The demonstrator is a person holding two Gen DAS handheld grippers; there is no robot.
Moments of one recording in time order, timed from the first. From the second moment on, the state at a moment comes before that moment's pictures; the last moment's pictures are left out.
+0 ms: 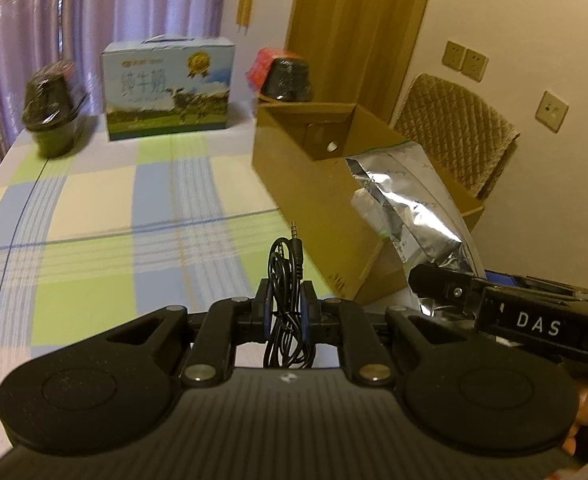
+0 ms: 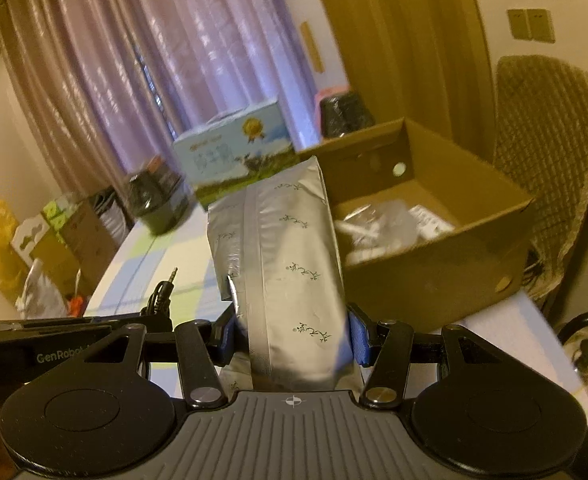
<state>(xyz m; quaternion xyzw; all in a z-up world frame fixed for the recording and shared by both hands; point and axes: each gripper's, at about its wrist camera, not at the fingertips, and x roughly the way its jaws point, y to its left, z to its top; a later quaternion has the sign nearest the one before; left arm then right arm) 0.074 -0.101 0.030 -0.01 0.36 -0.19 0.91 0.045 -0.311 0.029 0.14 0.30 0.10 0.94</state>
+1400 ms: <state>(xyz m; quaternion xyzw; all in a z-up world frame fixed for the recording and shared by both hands) 0.138 -0.206 0.039 0.01 0.35 -0.26 0.90 0.097 -0.422 0.052 0.15 0.27 0.02 0.95</state>
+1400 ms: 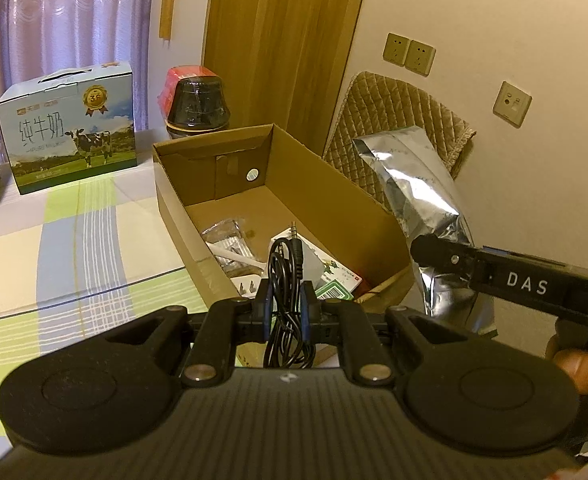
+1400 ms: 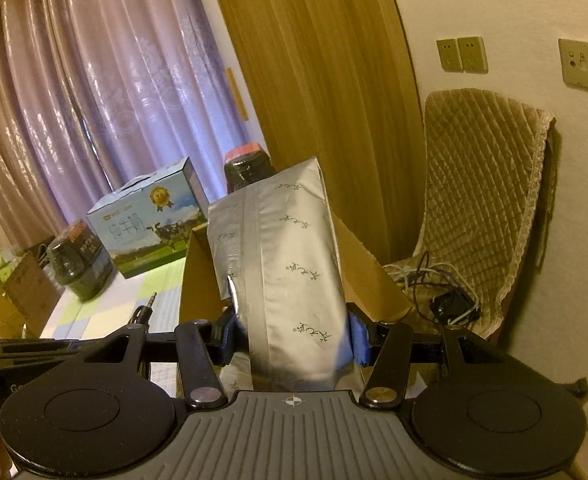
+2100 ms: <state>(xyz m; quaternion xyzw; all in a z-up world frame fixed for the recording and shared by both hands) 0.195 -0.226 0.034 0.01 0.35 -0.25 0.90 0.169 -0.434 0.053 0.09 0.27 0.04 0.96</state>
